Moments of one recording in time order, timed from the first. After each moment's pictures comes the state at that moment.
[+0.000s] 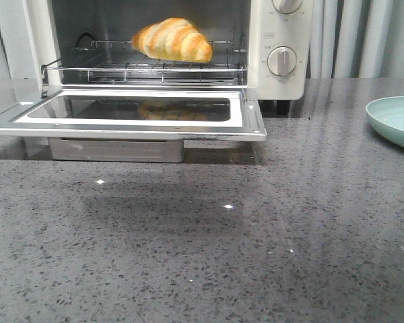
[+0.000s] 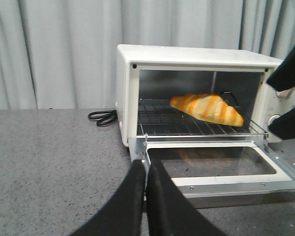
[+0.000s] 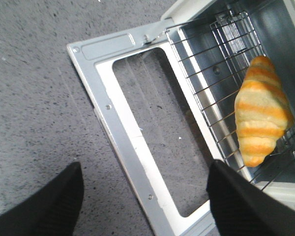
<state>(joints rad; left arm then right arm) -0.15 0.00 -0.46 -0.10 0.56 -0.01 1.16 1.75 -1.92 -0.57 1.24 0.09</state>
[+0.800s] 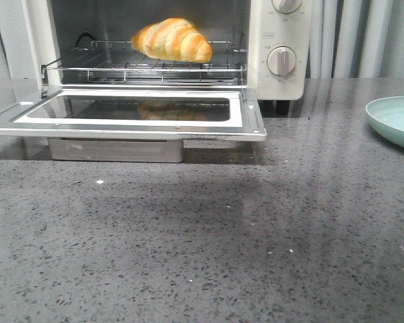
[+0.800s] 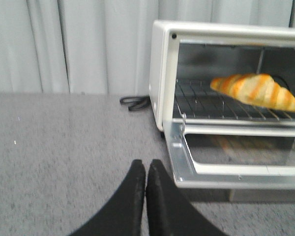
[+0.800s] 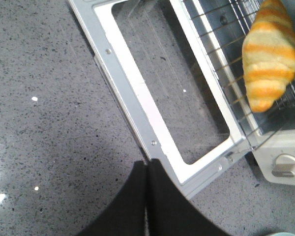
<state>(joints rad) -0.09 0.00 -0.22 -0.05 0.30 -0.02 1.15 1.60 -1.68 -0.55 1.25 0.15</state>
